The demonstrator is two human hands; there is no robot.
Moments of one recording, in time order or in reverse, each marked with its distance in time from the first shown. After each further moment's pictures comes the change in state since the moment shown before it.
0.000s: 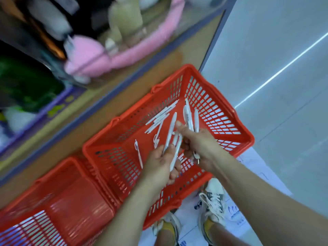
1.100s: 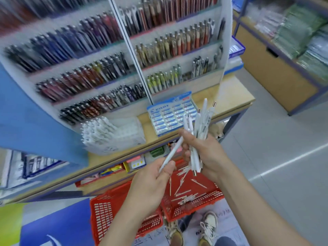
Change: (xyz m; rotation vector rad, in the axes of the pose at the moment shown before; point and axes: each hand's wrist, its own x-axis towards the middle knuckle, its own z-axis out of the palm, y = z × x) left_hand -0.476 0.330 -0.057 0.593 0.388 0.532; right_hand -0.478 -0.293 0.162 0.020 -0.498 -0.368
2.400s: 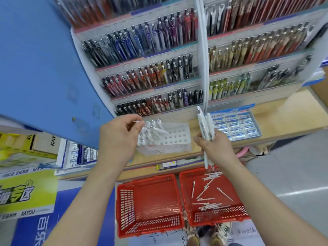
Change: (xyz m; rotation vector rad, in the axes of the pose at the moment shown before) left_hand 0.057 -0.047 -0.181 0.145 0.634 -0.068; right_hand 0.100 0.038 0.083 -0.777 0.128 -0.097
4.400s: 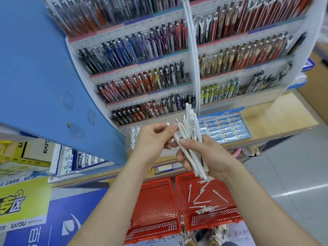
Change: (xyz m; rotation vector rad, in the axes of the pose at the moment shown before) left_hand -0.012 0.041 0.051 -0.682 -0.436 -0.311; right_hand -0.041 -0.051 -0.013 0.443 -0.556 0.131
